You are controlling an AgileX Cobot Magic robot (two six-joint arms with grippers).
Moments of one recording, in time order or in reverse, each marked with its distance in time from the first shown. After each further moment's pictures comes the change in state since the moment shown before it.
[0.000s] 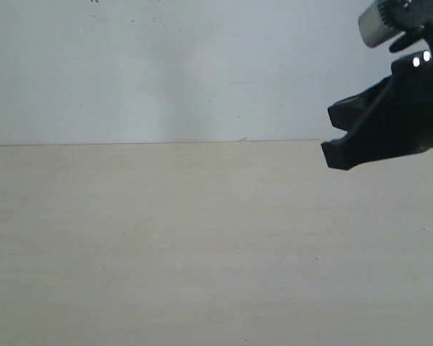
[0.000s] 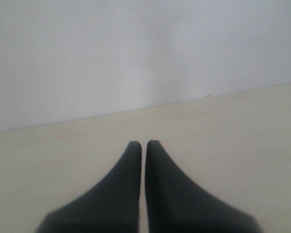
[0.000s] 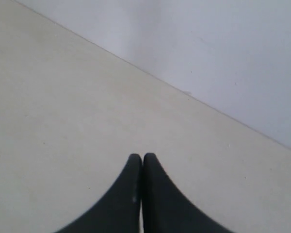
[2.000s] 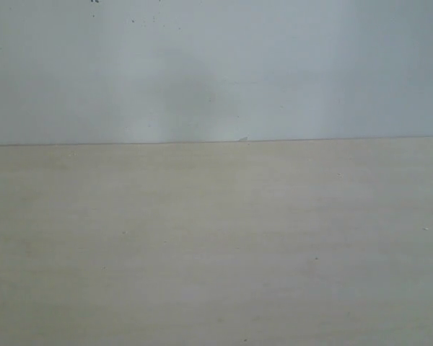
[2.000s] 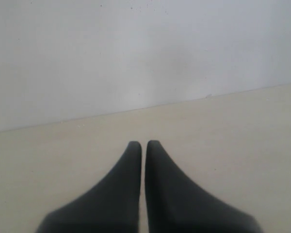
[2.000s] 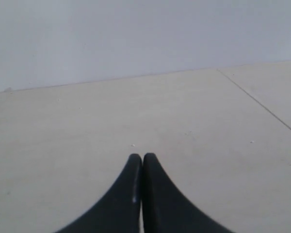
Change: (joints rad) left arm 0.000 0.000 0.000 0.000 0.000 0.000; right arm -0.746 -1.060 0.775 0.191 0.066 0.054
